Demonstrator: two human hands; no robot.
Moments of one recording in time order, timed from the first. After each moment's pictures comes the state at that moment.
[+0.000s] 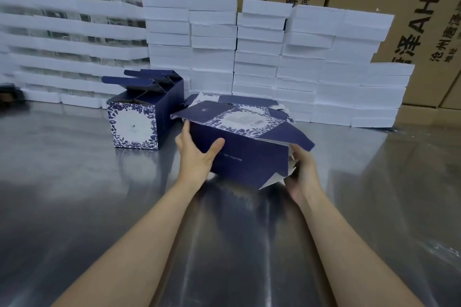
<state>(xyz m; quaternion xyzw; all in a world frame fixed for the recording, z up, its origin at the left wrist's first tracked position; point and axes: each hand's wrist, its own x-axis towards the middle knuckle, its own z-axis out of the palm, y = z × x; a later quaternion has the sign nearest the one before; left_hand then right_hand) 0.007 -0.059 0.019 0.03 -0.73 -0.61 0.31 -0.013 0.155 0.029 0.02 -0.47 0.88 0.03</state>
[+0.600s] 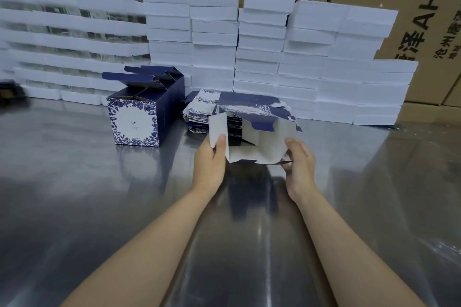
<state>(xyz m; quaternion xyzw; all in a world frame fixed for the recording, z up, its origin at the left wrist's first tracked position) 0.013 -0.031 0.013 0.00 -0.74 -0.59 0.33 -0.016 0.146 0.022 0.03 -0.56 0.81 0.15</state>
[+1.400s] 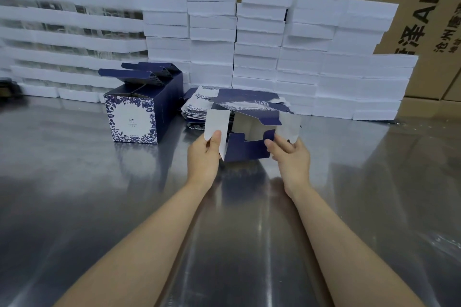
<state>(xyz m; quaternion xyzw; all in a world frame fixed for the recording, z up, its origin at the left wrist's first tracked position) 0.011 -0.038 0.014 0.04 -0.73 -0.62 0.30 -0.021 0.141 0.012 0.06 -0.65 0.74 0.16</state>
